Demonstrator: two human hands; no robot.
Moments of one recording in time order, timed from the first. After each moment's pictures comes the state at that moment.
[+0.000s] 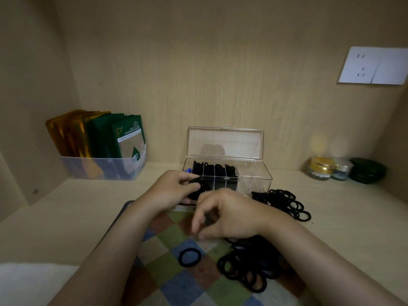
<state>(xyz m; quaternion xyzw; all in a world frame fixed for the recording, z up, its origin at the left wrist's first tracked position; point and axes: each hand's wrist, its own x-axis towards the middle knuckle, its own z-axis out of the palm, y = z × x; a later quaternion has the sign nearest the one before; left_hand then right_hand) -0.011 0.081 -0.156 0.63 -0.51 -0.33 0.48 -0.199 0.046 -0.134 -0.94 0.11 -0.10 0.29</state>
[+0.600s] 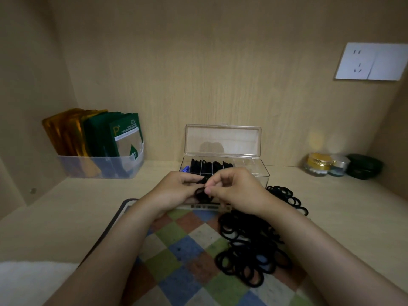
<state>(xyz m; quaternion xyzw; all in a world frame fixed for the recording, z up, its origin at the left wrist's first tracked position) -0.019 0.082 -0.161 0.62 -0.51 -0.38 0.47 -0.202 0.020 -0.137 -0.82 0.26 -0.27 0.44</state>
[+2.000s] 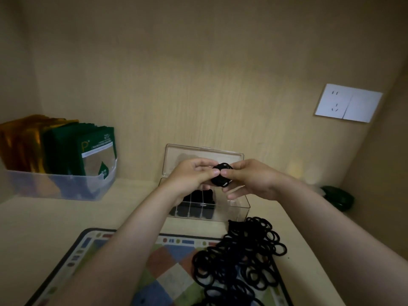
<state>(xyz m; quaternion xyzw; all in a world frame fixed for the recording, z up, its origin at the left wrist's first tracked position) -0.059 -0.008 -0.101 0.50 -0.49 -0.41 0.59 -0.230 -0.082 -0.062 -0.73 0.35 -0.18 0.56</state>
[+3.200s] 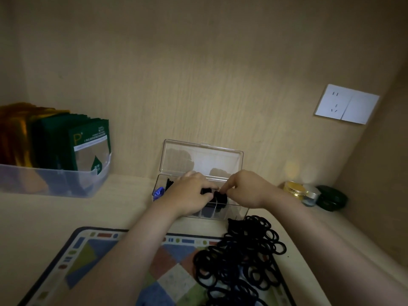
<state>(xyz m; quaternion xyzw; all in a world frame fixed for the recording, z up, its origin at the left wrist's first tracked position) -0.046 -0.020 -0.148 0.64 -0.70 -0.10 0.30 -0.220 -0.076 -0.086 -0.90 0.42 -0.06 0.11</state>
